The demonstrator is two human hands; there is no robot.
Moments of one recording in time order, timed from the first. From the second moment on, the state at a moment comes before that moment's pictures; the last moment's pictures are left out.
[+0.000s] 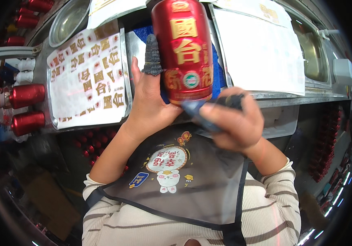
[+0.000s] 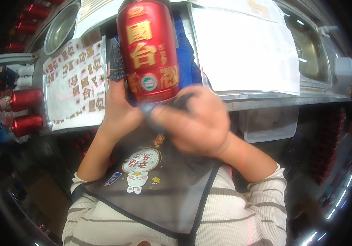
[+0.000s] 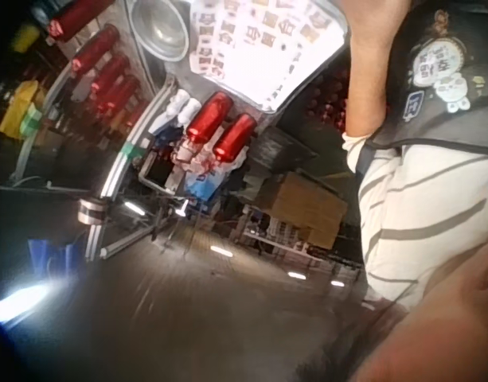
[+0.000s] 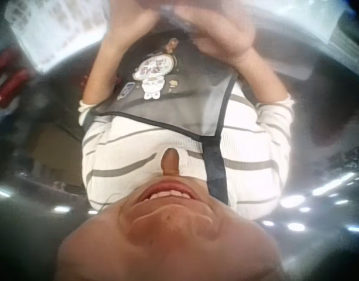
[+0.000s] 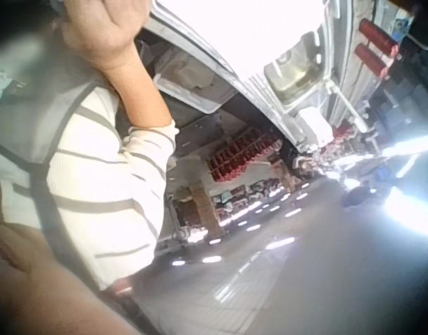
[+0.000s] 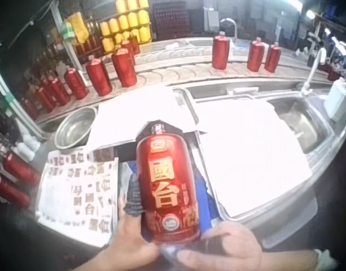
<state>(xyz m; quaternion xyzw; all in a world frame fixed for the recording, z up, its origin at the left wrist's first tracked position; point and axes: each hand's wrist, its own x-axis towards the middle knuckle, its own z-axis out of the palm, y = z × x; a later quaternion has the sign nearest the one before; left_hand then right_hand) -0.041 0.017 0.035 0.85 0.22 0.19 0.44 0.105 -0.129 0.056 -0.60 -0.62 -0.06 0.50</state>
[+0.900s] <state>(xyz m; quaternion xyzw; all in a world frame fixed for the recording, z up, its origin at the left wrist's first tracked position) -0.030 0.016 0.056 0.63 0.26 0.27 0.68 0.117 -0.112 0.055 -0.59 -0.23 0.45 0.63</state>
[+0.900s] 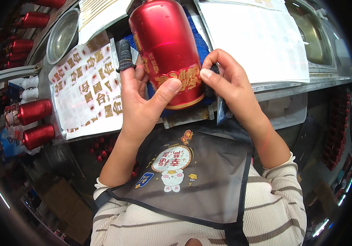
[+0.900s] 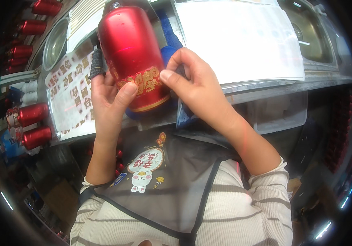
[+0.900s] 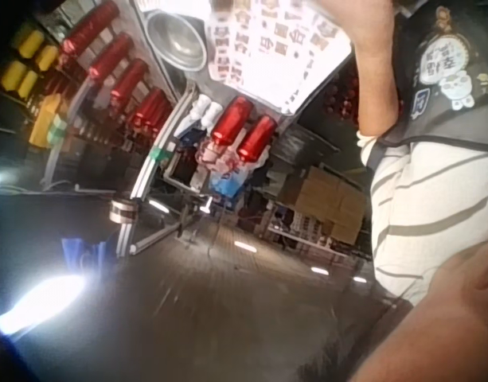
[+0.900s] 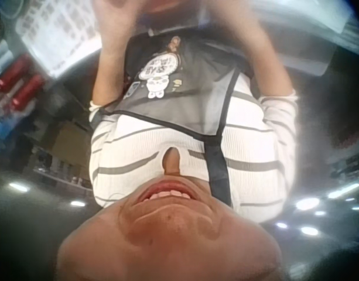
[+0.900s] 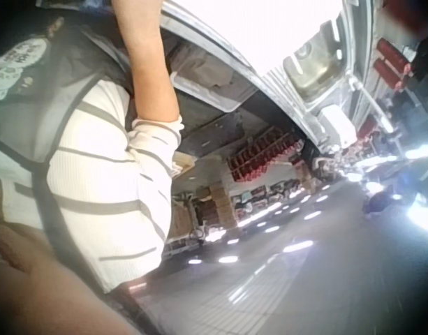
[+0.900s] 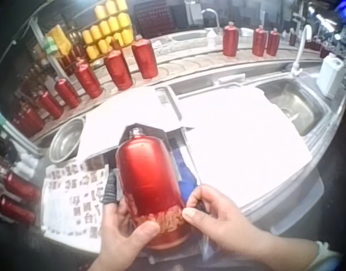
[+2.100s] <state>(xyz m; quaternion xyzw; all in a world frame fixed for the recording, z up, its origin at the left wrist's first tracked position) -0.044 0.011 0.010 0.87 0.21 0.31 0.32 0.092 -0.106 0.070 -0.76 -0.40 0.02 0.52</state>
